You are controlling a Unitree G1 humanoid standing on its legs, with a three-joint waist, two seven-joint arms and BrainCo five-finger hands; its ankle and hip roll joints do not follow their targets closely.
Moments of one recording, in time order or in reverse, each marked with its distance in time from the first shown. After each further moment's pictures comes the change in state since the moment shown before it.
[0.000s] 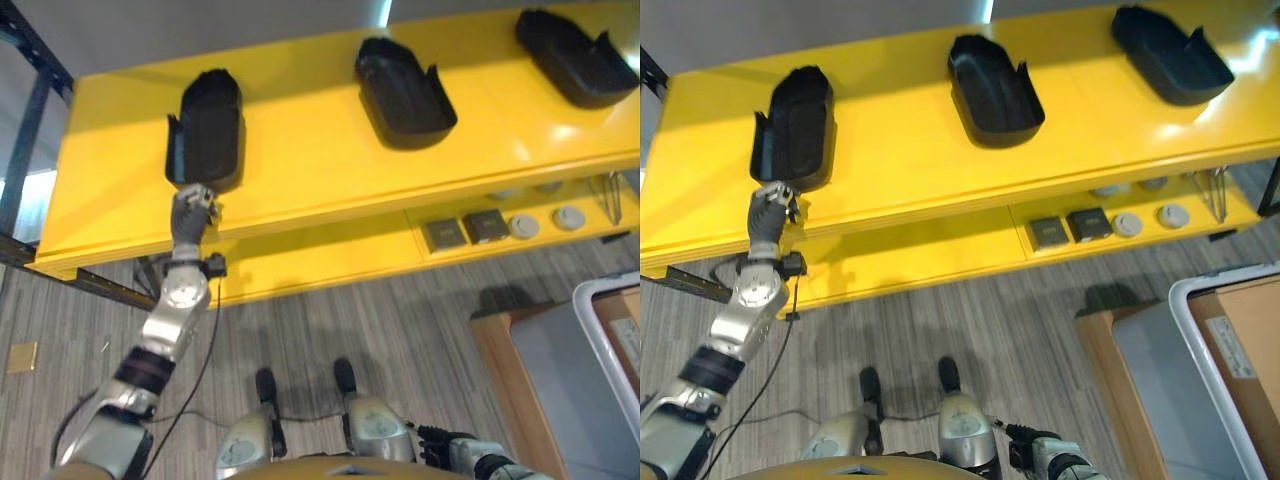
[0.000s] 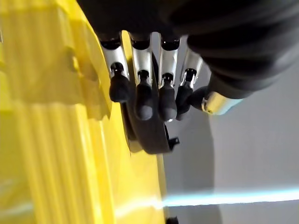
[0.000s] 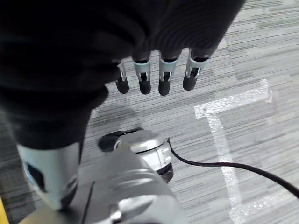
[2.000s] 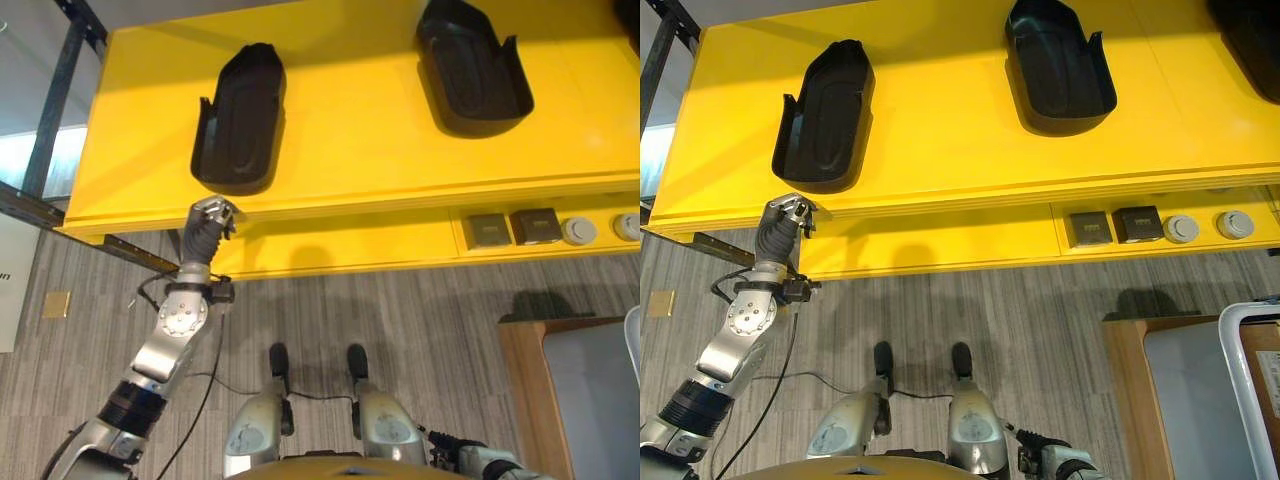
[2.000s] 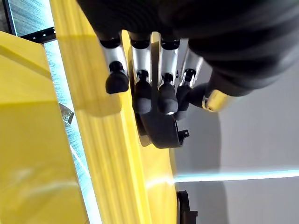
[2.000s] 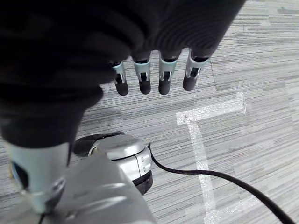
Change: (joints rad) left arm 0.051 0.081 -0.030 -0.268 -0.016 0.044 -0.144; right arm -0.002 -0.042 -0.011 0.031 0.049 -0.022 -0.002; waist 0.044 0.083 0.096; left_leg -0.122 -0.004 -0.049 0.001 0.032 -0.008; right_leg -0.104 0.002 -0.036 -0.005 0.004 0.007
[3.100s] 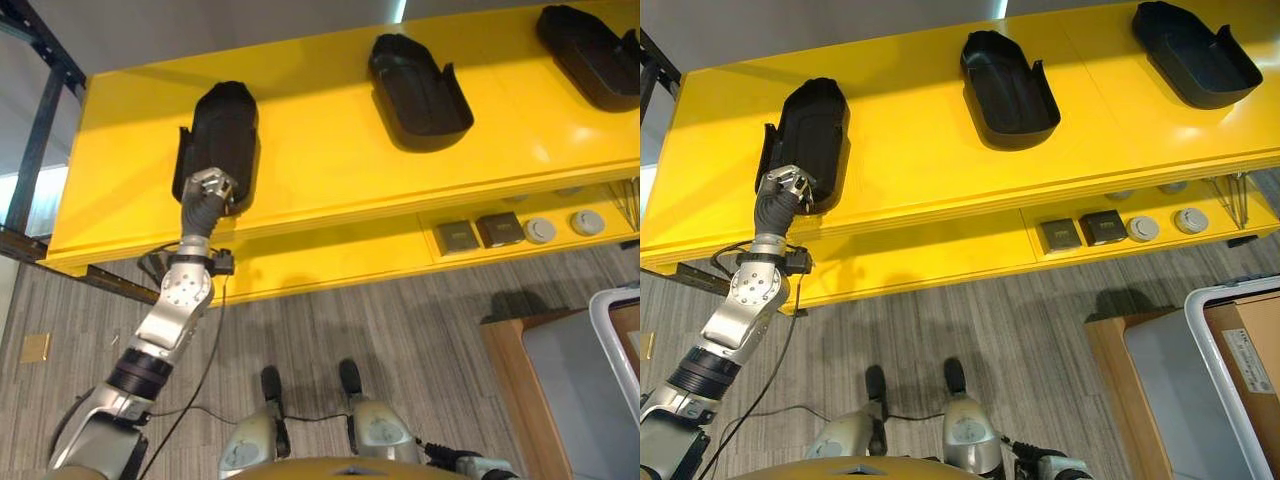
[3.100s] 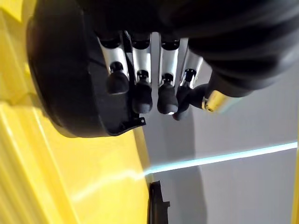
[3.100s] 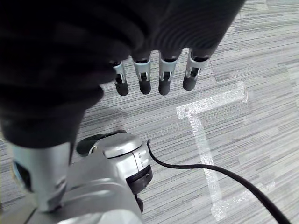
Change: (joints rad) left arm -0.164 -0.009 0.014 0.119 0.055 0.015 0.018; right arm 0.031 0.025 0.015 0.001 -0.030 0.011 0.006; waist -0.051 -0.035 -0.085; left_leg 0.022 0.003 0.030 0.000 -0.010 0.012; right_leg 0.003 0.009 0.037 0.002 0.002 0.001
